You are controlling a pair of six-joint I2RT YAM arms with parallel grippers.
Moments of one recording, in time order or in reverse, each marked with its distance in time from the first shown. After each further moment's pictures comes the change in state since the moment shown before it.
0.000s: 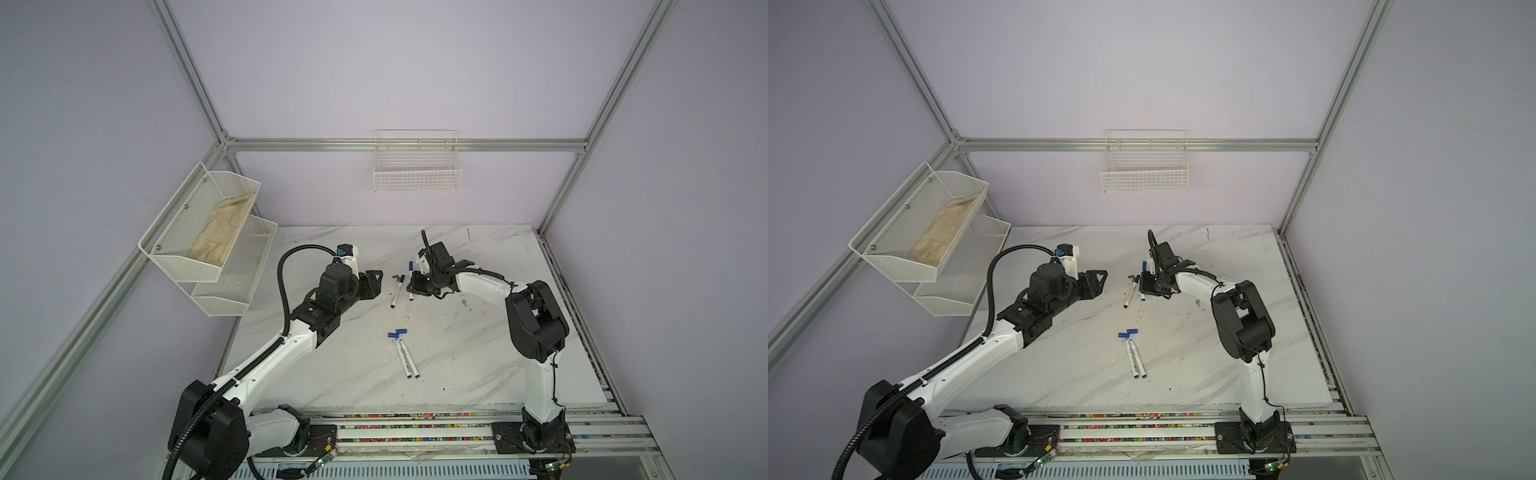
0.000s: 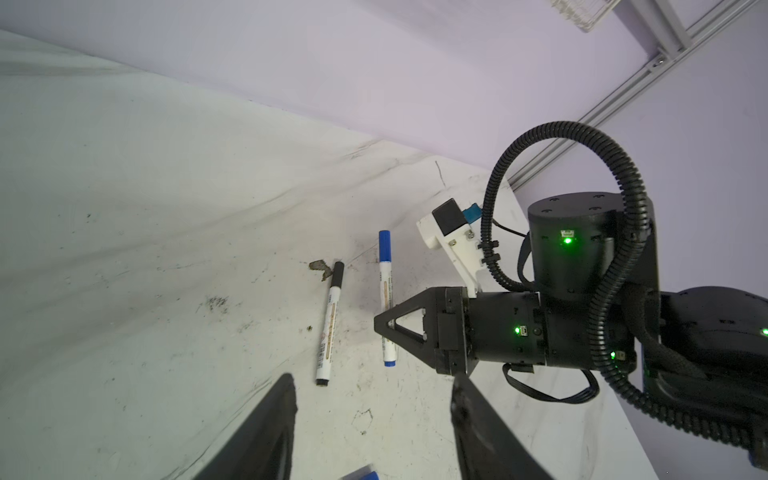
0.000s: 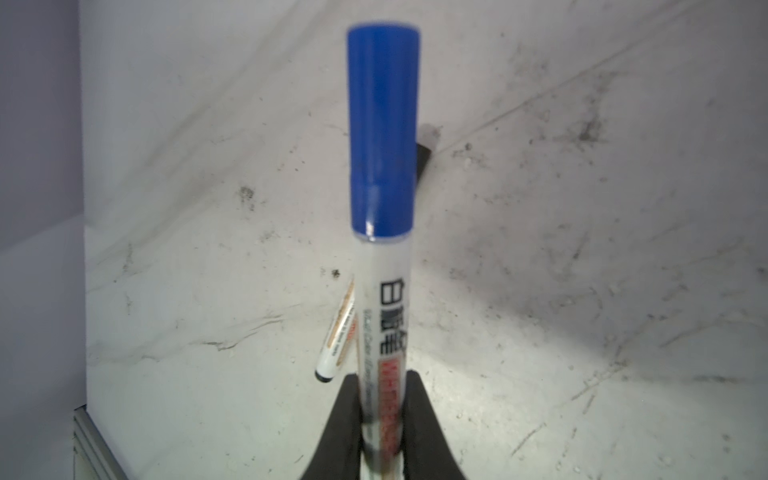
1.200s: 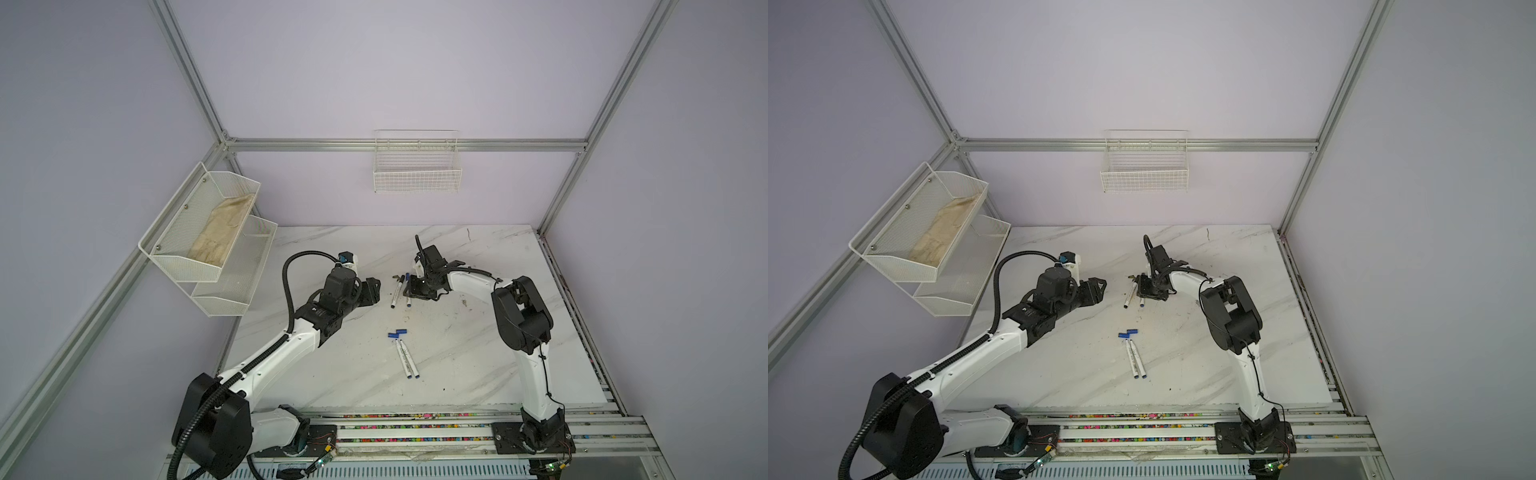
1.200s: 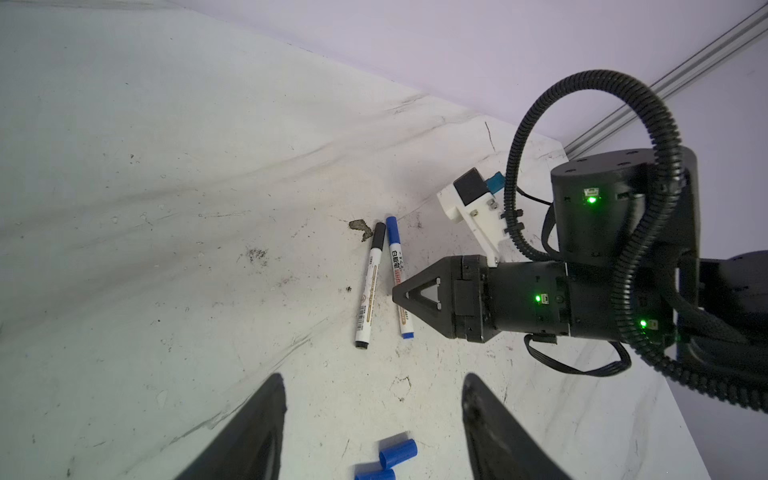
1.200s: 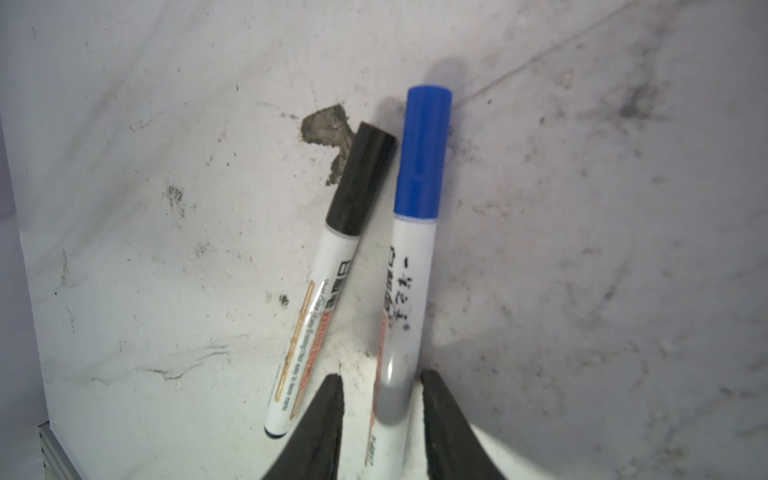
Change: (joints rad) left arm 0.000 0.034 -0.011 -0.065 -0.030 -0.010; right arm 0.000 0.074 0.041 -0.003 0.001 0.005
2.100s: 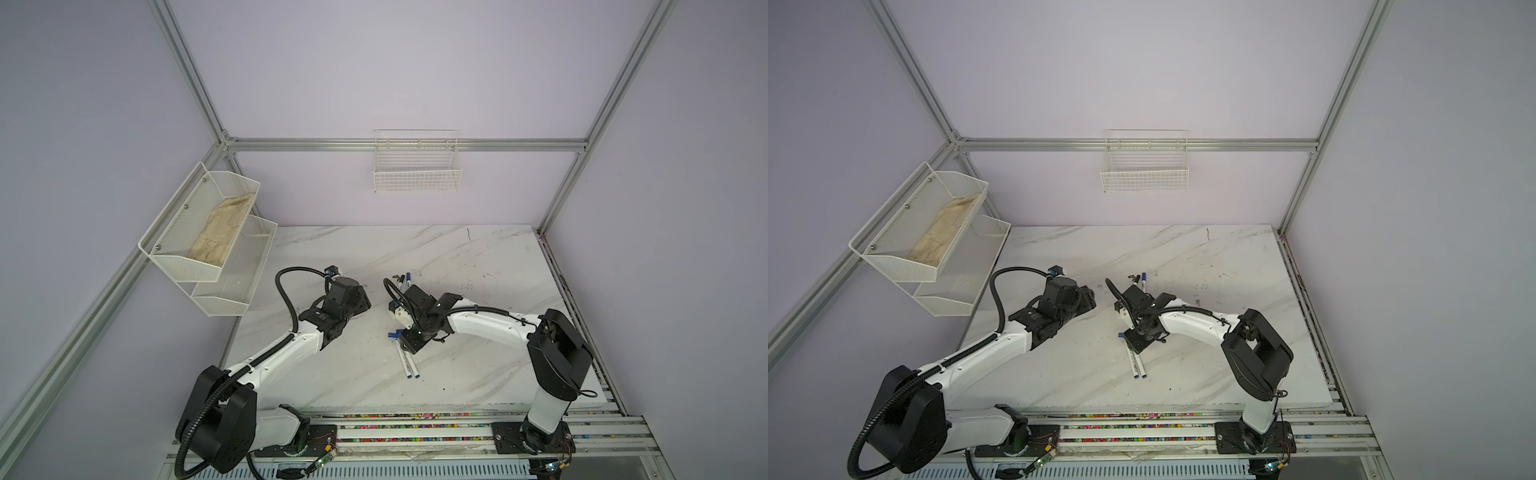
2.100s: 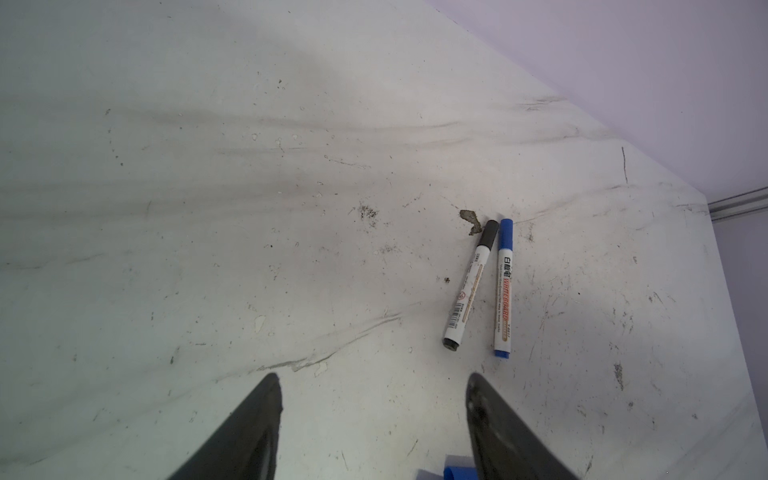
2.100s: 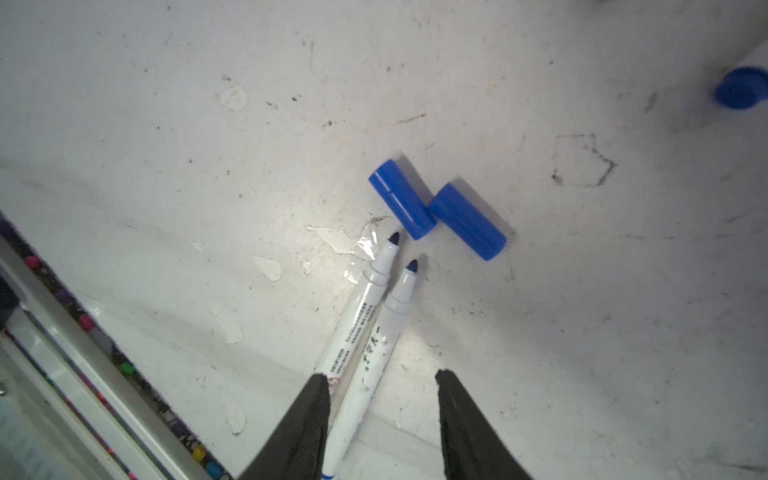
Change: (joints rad) left arm 0.000 0.028 -0.071 -0.077 -0.222 -0.215; right arm 0.342 -0.364 -0.322 -0.255 0.164 -0.422
